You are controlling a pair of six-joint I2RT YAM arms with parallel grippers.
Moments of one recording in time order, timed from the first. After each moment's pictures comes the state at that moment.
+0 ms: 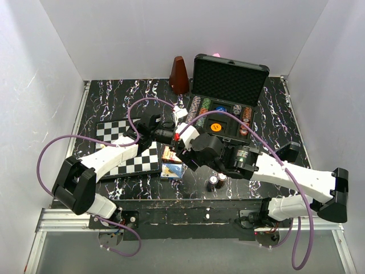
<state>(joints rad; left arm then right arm) -0.60 1.45 0.95 0.07 1.10 -0.69 1.23 1.22 1.17 -0.57 0.40 -0.03</state>
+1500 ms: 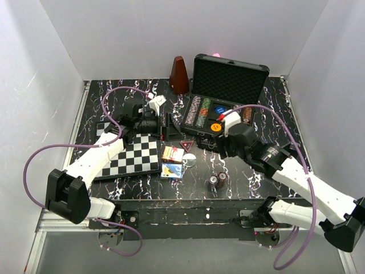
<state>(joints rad) -0.42 1.35 1.02 -0.22 0.79 -0.42 0.90 0.99 0.96 -0.64 0.36 0.10</state>
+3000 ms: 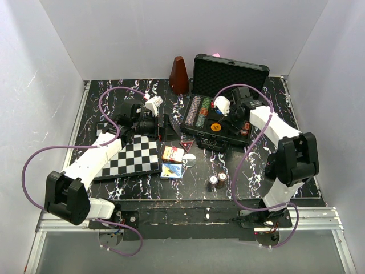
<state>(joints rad) -0.39 1.33 1.03 -0.33 0.68 -0.35 0.31 1.69 1.31 -0.66 -0.04 -0.77</state>
